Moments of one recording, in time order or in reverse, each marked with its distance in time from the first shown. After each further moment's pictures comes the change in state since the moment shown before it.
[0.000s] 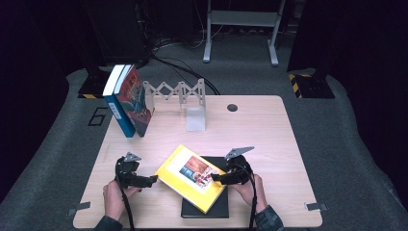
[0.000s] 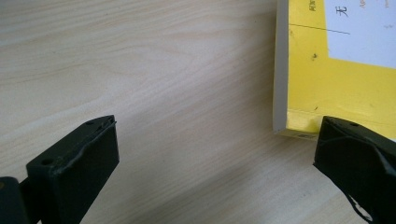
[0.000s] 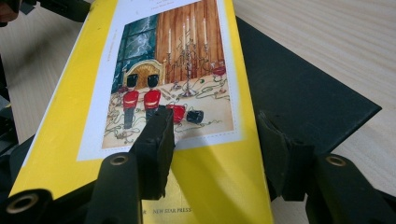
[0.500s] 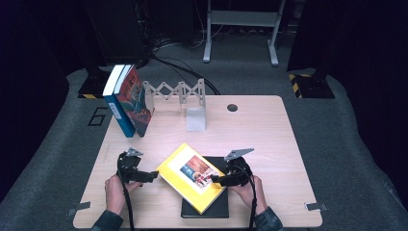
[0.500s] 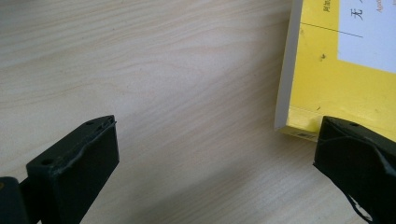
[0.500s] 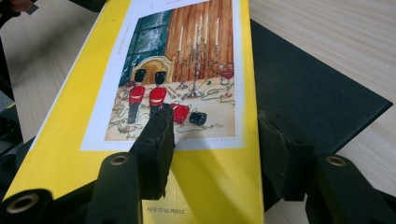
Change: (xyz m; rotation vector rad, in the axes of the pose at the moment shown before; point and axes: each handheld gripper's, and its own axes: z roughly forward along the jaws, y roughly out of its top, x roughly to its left) left arm 0.005 0.014 0.008 0.019 0.014 0.014; right arm 0.005 -0.003 0.000 -0.008 0.003 0.001
